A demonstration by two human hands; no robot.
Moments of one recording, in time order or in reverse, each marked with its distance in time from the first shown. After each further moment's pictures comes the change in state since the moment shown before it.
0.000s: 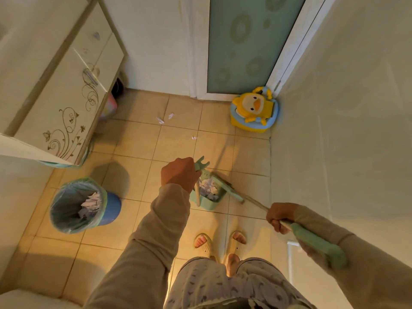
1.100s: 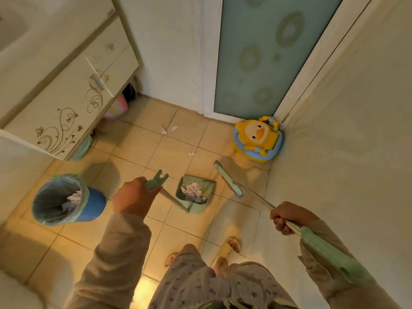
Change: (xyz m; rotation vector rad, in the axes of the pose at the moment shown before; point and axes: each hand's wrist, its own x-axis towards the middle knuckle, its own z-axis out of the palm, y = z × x) left_hand 0.022 0.056 -0.001 -0.318 0.188 -0.486; right_hand 0.012 0.007 -0.200 0.388 0.007 -0.157
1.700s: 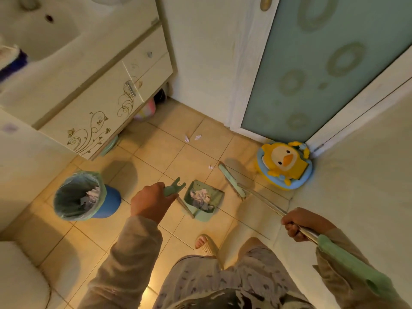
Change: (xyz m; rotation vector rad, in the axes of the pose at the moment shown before) left_hand 0.083 0.018 -0.018 -0.012 -0.039 -0.048; right_hand 0.045 -0.136 -0.013 -0.116 -0.061 0.004
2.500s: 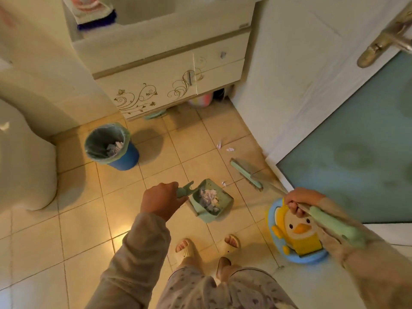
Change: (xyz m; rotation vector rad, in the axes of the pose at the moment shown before) left_hand 0.043 0.118 0.024 0.024 0.068 -0.340; right_hand 0.077 -0.284 -0.087 -0.710 -0.060 -0.121
